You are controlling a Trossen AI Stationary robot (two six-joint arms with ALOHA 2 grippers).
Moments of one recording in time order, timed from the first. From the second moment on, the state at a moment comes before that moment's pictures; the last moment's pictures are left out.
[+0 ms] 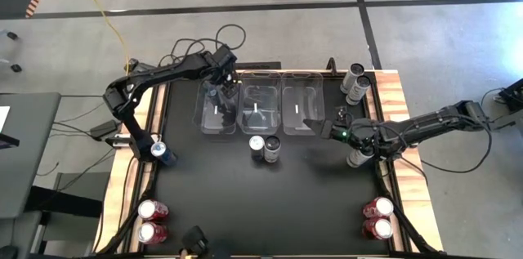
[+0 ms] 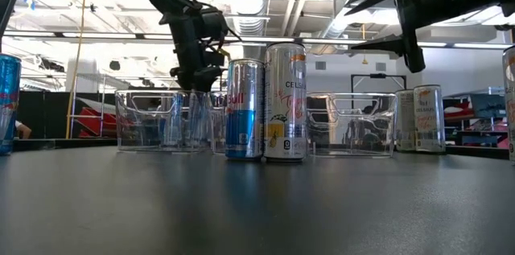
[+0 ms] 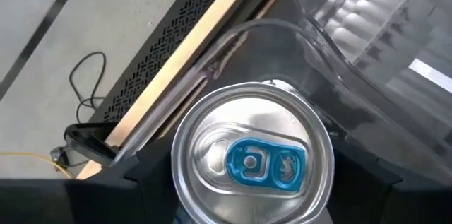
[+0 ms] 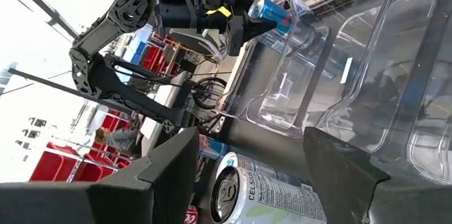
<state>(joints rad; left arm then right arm) 0.67 1.71 1.34 -0.68 -0.26 0.07 0.12 0.89 0.38 0.35 0.55 1.16</state>
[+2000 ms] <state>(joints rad) 0.22 1.19 1.63 -1.57 -0.18 -0.53 0.10 0.89 0.38 0.36 0.46 1.08</state>
